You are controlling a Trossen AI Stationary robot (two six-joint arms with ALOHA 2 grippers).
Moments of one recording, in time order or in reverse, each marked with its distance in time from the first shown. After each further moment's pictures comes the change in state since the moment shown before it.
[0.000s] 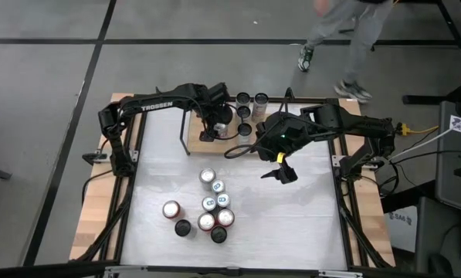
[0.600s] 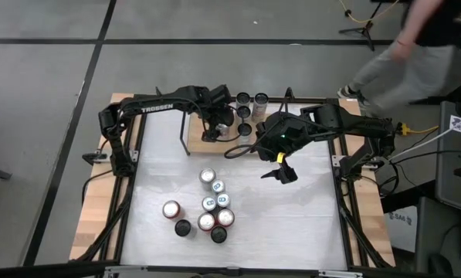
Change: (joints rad) left arm -0.027 -0.001 0.000 0.044 -0.096 0.000; right arm 0.000 0.000 0.000 0.000 0.000 0.000
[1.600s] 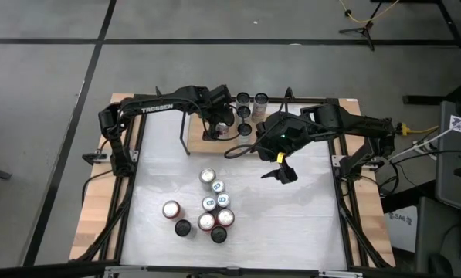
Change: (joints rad) left arm -0.003 0.000 0.000 0.001 -0.062 -0.048; right arm 0.000 0.000 0.000 0.000 0.000 0.000
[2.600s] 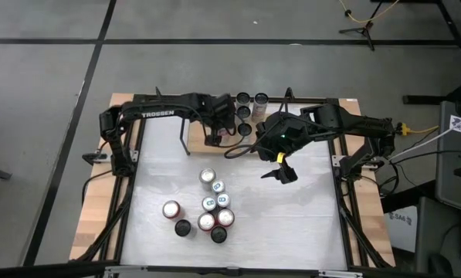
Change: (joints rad) left arm -0.087 -0.003 -0.001 -0.001 -0.128 -0.066; right arm 0.000 0.000 0.000 0.000 0.000 0.000
